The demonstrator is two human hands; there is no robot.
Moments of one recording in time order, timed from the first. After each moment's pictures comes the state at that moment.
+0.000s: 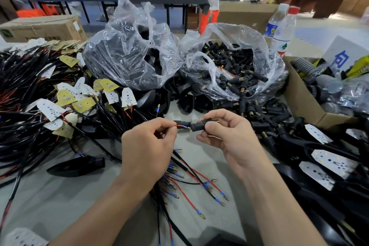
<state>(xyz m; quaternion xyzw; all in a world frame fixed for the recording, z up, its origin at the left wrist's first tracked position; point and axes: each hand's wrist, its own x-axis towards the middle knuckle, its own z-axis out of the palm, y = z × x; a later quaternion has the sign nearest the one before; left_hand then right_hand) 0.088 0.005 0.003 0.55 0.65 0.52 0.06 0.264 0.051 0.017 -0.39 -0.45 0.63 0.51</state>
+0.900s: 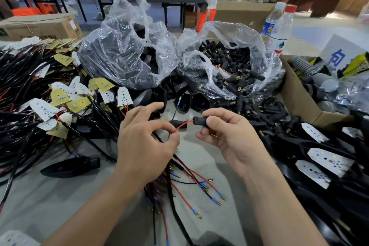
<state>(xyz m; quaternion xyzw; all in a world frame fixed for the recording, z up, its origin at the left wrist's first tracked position) 0.083 0.005 0.011 0.63 0.65 0.43 0.05 0.271 0.053 0.021 -0.35 -0.42 0.67 0.50</state>
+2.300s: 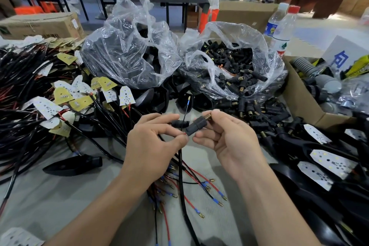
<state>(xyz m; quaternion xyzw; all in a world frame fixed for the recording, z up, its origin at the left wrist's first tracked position) 0.084 0.008 0.005 0.59 0.63 0.47 0.17 0.259 0.048 0.021 -0.35 -0.36 0.70 0.51</state>
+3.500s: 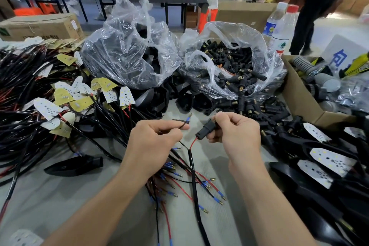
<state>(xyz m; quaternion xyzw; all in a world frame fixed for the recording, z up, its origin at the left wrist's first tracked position) 0.088 0.009 0.016 0.52 0.62 0.48 0.33 0.257 0.055 0.010 -0.53 -0.44 0.45 0.57</state>
